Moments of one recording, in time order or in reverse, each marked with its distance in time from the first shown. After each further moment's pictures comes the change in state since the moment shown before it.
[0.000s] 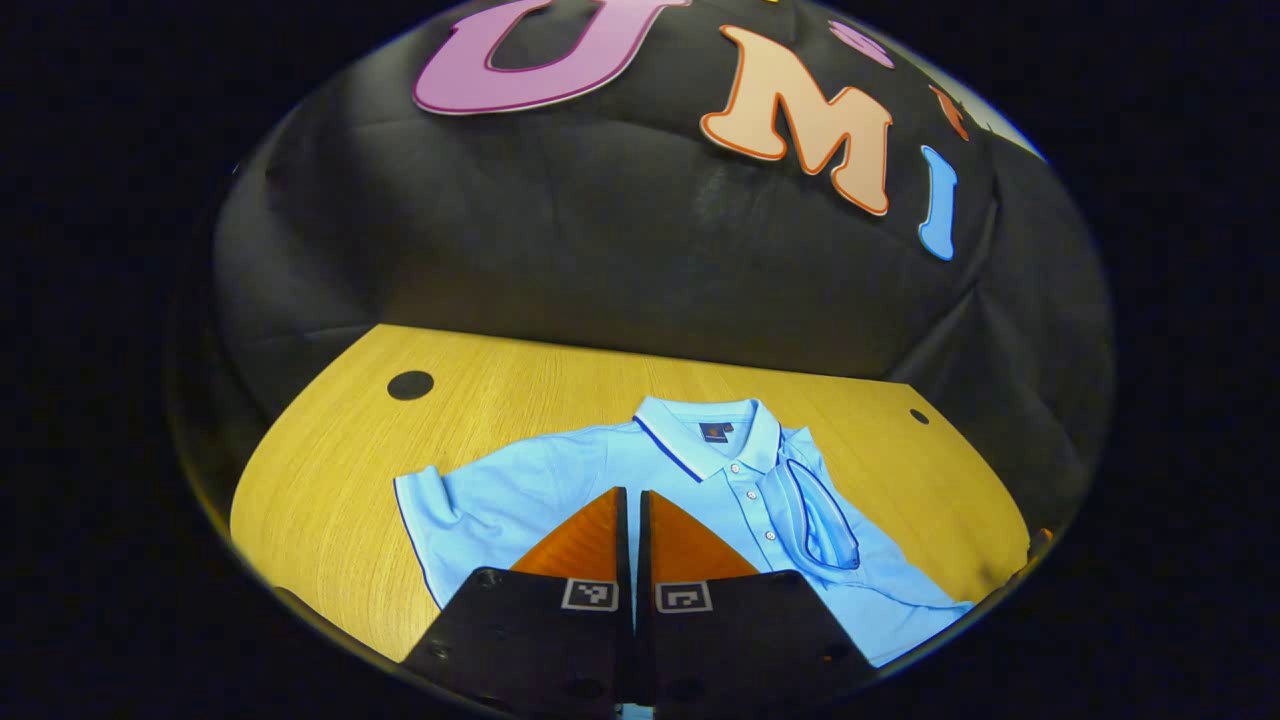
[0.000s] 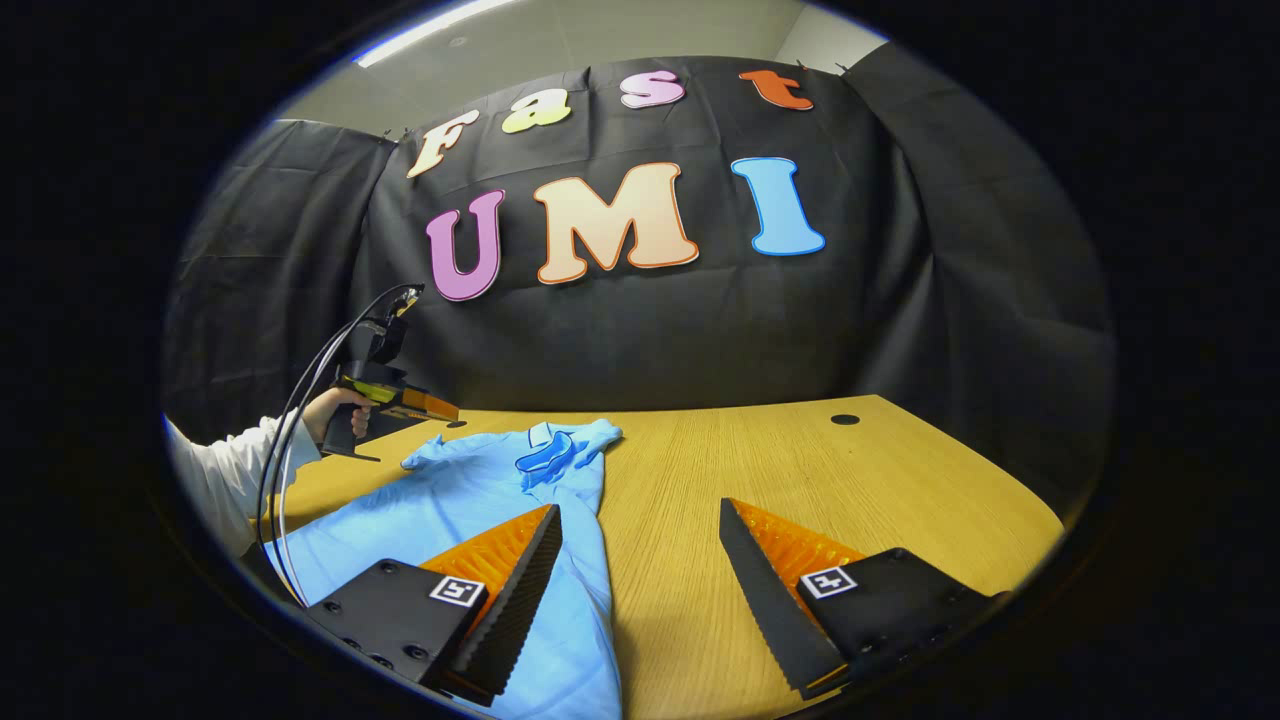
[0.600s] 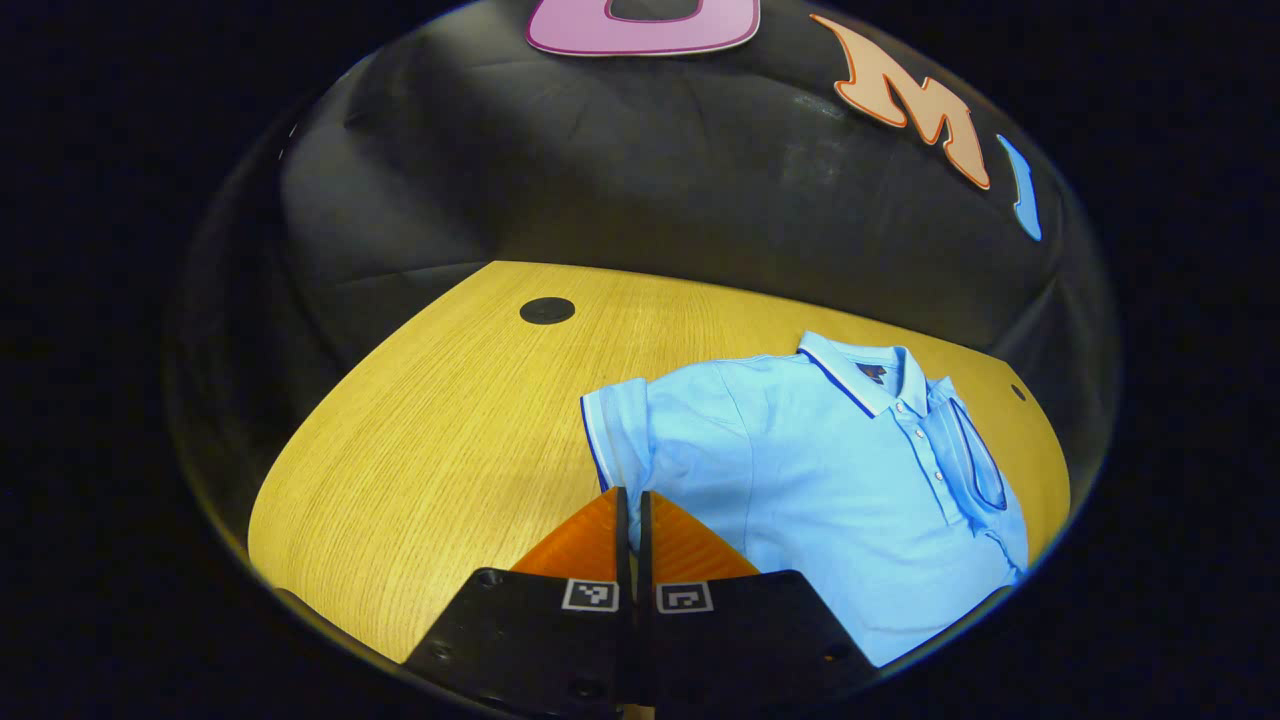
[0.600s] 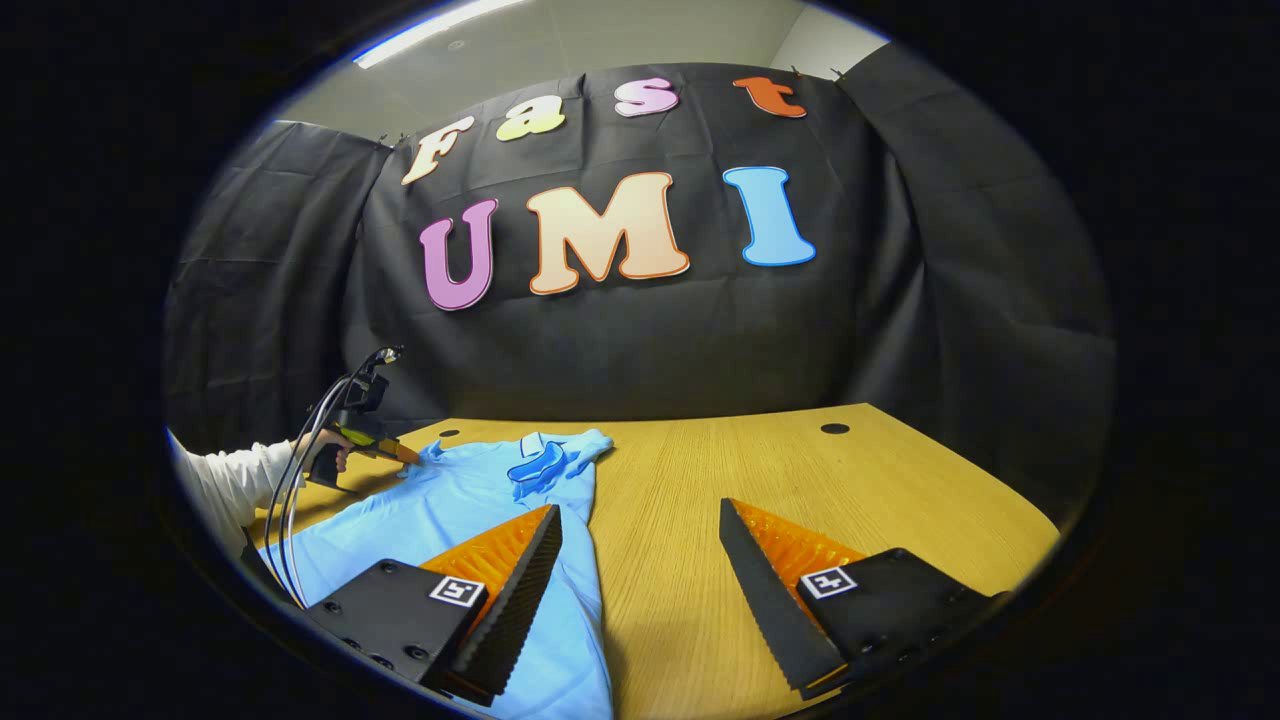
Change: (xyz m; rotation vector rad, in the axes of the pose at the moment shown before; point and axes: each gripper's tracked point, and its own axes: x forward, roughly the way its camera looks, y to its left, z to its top) left arm -0.007 0.104 -0.066 -0.093 0.113 0.179; right arm 0.000 -0.006 0.004 0.002 -0.017 -0.020
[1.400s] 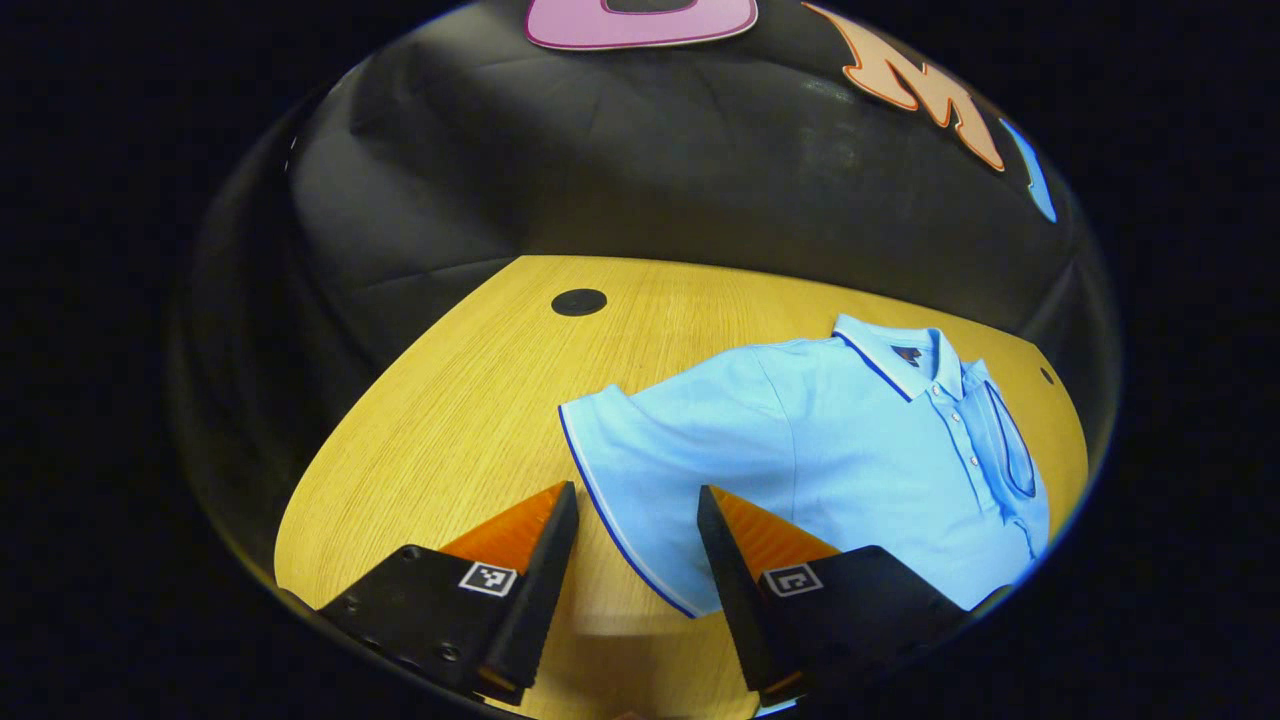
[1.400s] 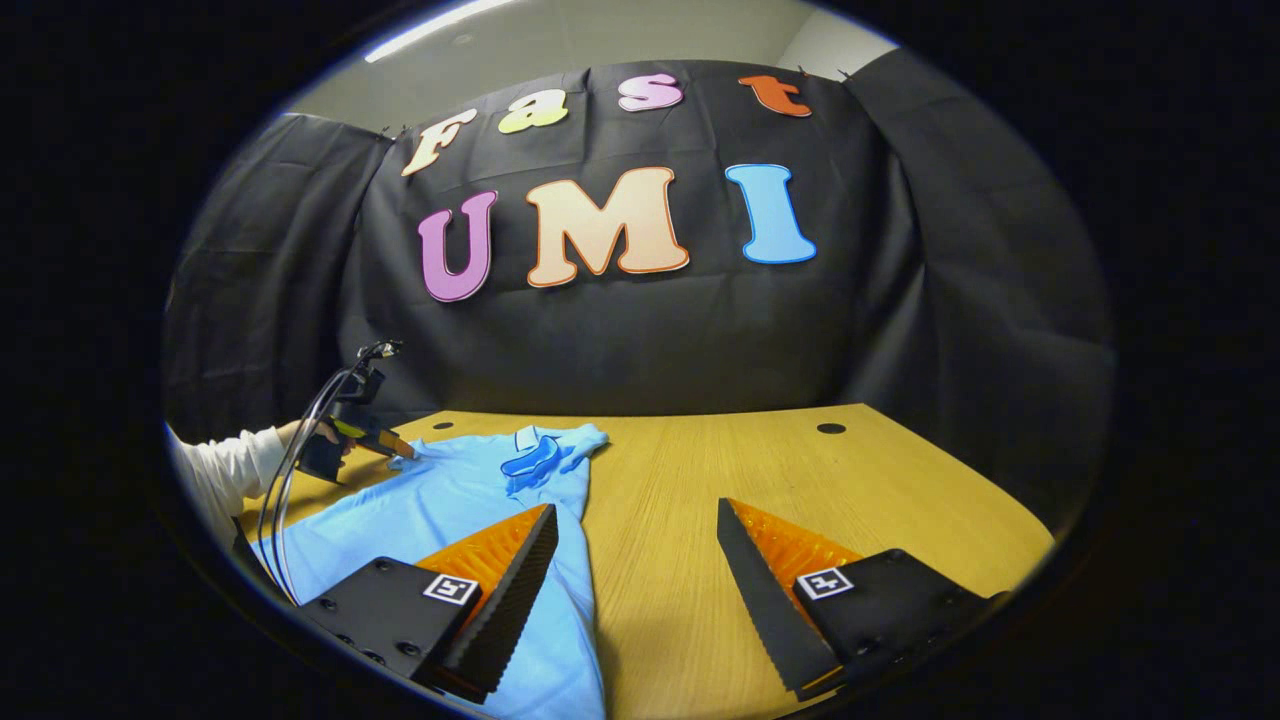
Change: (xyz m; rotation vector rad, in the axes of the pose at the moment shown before) left arm 0.001 0.026 -0.010 0.036 0.044 0.115; right arm 0.002 -0.001 0.005 0.007 -0.007 0.001
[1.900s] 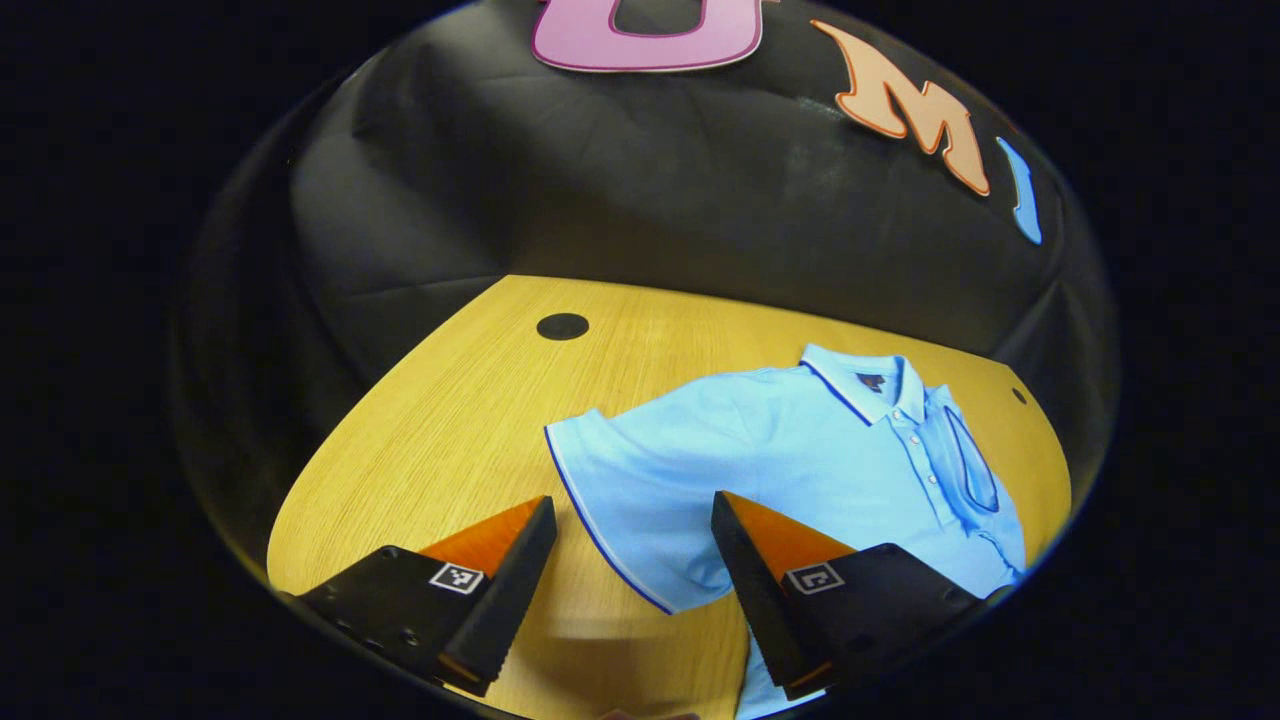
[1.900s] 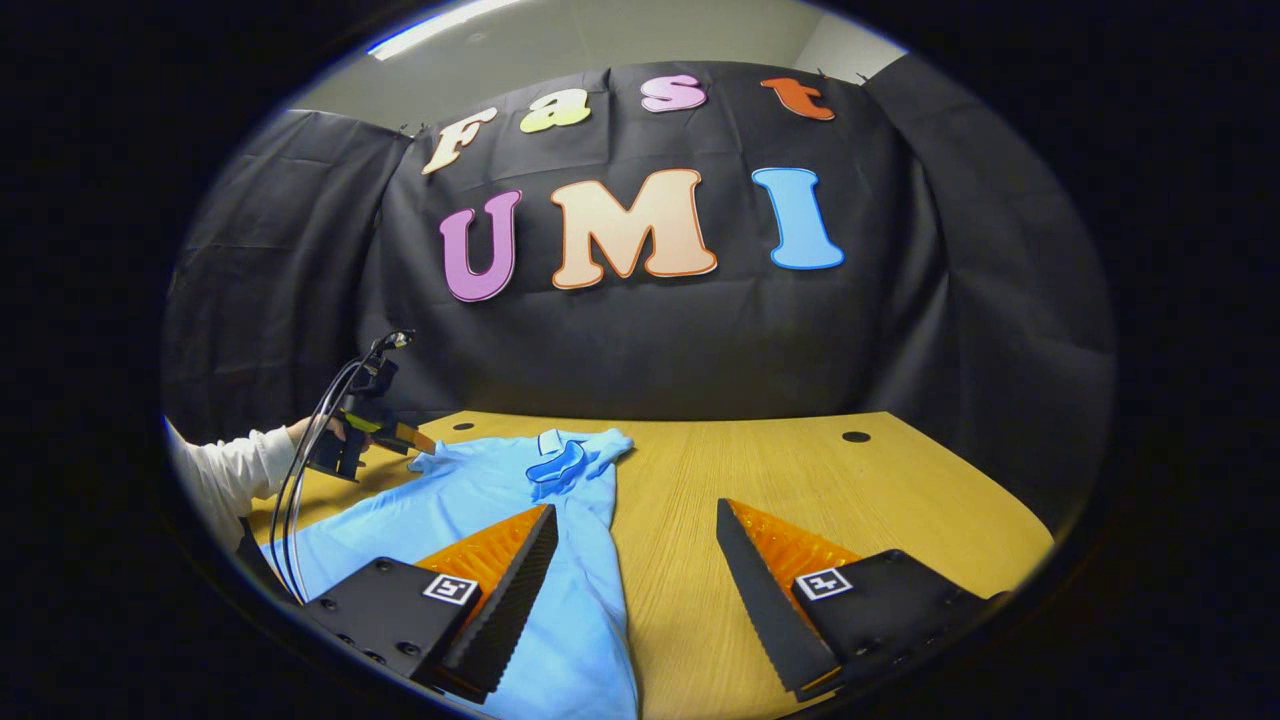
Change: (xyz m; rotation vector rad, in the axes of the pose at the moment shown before) left arm -0.003 -0.013 0.007 -0.034 -0.044 -0.059; right arm 0.007 0.015 0.003 -0.048 -0.003 0.020
